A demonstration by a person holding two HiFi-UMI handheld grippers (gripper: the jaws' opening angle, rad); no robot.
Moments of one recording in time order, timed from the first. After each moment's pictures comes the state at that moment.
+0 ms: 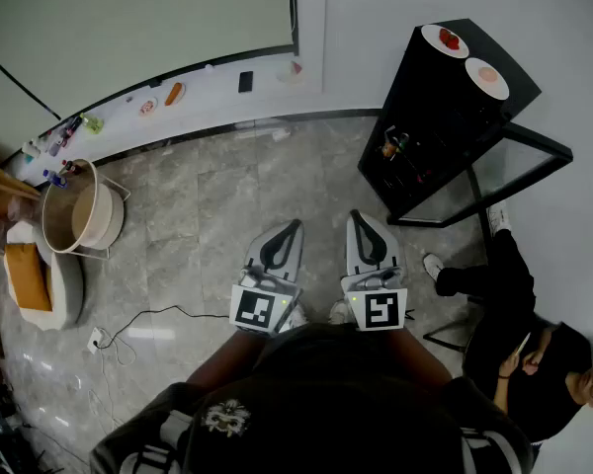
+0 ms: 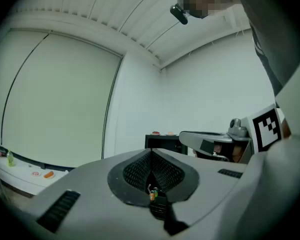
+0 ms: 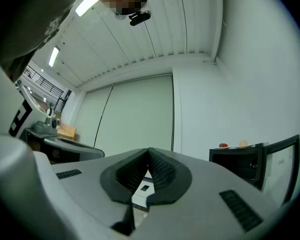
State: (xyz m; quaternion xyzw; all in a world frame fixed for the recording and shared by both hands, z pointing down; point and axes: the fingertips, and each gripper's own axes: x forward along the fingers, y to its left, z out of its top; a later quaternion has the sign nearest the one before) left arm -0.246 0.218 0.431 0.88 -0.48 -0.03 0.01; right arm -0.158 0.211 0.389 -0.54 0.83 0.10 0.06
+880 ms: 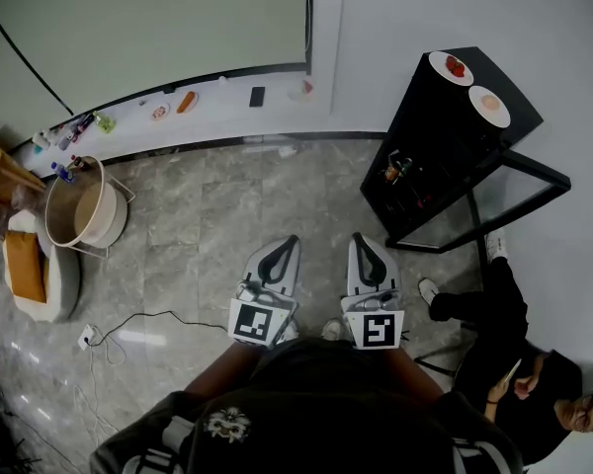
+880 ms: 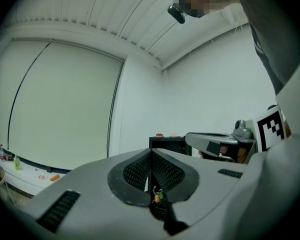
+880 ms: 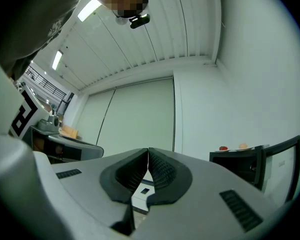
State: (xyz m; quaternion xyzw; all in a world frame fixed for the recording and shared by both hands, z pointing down) left arm -0.245 0.232 0.417 0.87 -0.50 -0.03 0.00; right arm -0.147 0.228 0.386 -0.54 0.83 0.10 0.07
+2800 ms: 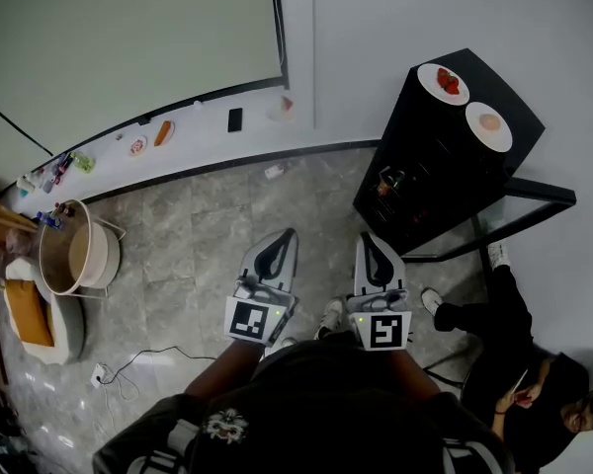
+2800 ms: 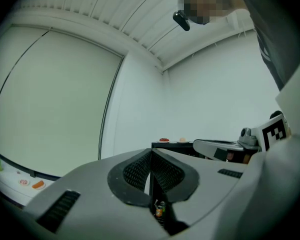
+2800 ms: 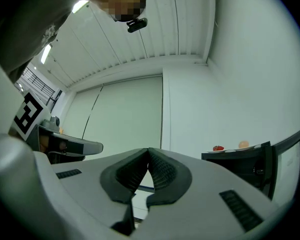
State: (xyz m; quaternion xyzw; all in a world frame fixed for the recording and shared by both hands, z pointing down) left arm -0.216 0.072 0.400 0.88 -0.47 -0.06 0.00; right arm -0.102 0.087 0.387 -0.58 0.80 0.10 0.08
